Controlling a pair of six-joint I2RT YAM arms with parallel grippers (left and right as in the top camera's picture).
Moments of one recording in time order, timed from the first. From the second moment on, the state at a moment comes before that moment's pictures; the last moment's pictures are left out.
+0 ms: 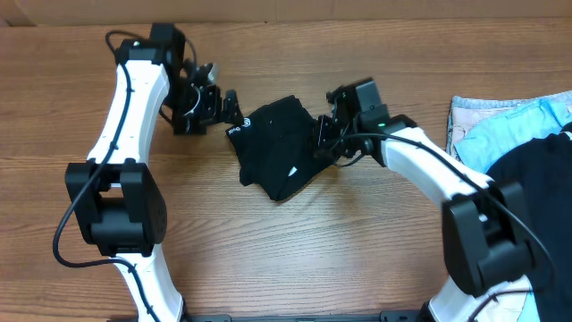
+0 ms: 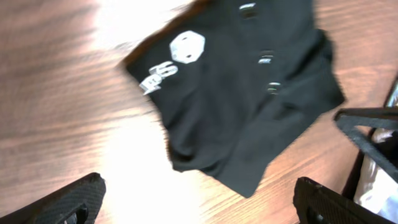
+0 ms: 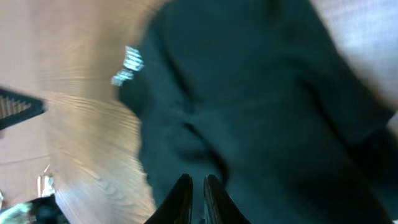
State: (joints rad) left arm -0.03 2.08 1.85 -1.31 0.45 -0.06; right arm 0.37 1.86 1.19 -0.35 -0.53 0.63
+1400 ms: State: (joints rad) left arm -0.22 2.06 1.23 -0.34 0.65 -0.54; right arm 0.37 1.99 1.18 -0.33 -0.59 0.88
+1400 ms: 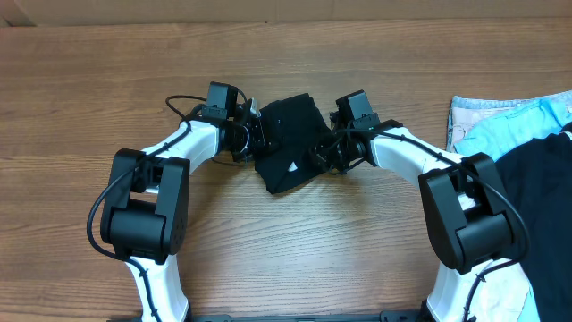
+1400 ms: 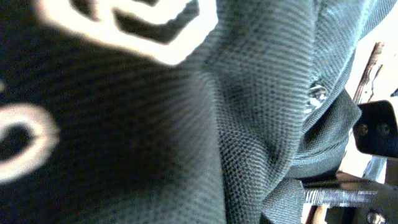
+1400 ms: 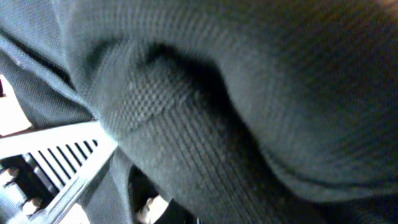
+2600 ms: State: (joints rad) left arm 0.35 2.19 1.61 -0.23 0.31 -0.77; right arm 0.28 1.60 1.18 -0.85 -0.63 0.41
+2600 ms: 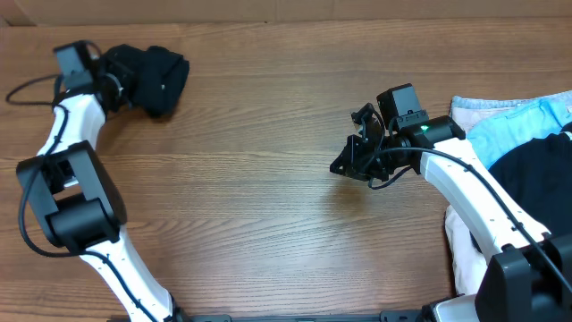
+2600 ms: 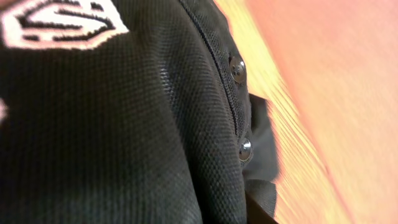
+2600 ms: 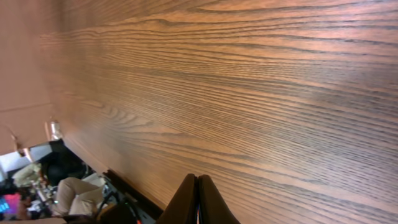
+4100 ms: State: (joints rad) left arm 0.22 1.16 1.62 -1.02 0.47 0.16; right arm 0.30 0.90 1.27 -0.75 -0.18 0.33
